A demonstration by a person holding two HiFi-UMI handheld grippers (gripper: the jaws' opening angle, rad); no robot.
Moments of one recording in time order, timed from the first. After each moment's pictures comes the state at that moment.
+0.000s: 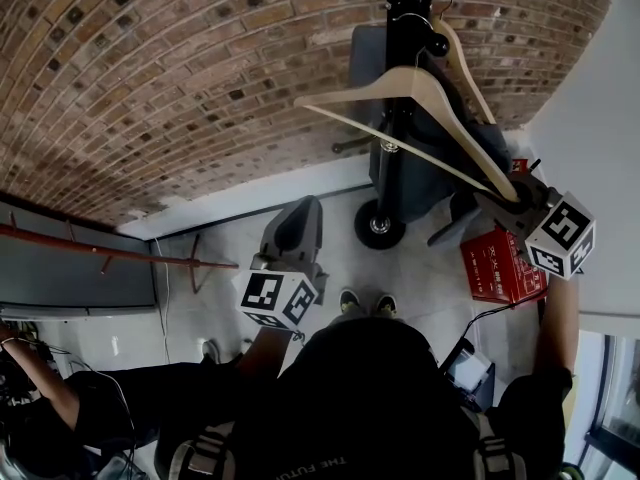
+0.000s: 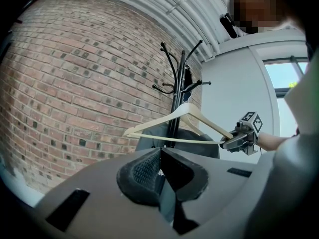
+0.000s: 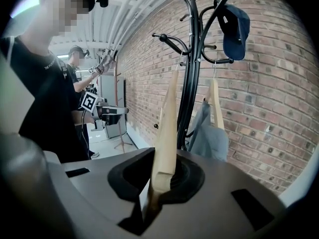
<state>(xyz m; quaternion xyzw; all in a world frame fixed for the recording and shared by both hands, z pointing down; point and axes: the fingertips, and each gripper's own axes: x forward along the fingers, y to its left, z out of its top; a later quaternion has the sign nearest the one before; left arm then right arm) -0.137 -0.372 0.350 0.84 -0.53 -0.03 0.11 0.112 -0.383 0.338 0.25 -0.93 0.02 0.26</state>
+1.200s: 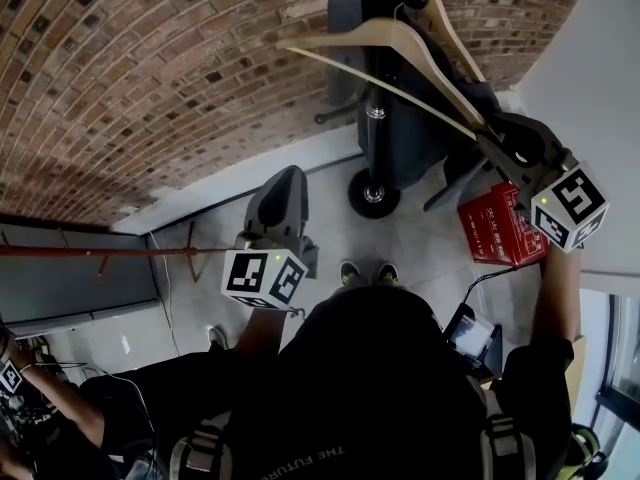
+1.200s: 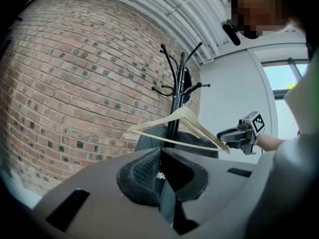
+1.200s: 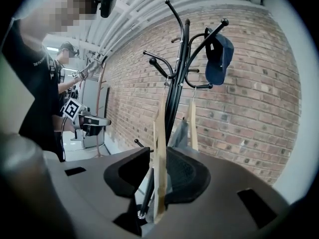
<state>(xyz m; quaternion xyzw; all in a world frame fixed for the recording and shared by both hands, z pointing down) -0.142 -0.382 0.337 0.85 -0.52 -0.04 0.10 0.121 -0.408 0.292 0.36 -0.91 -0.04 0.19</state>
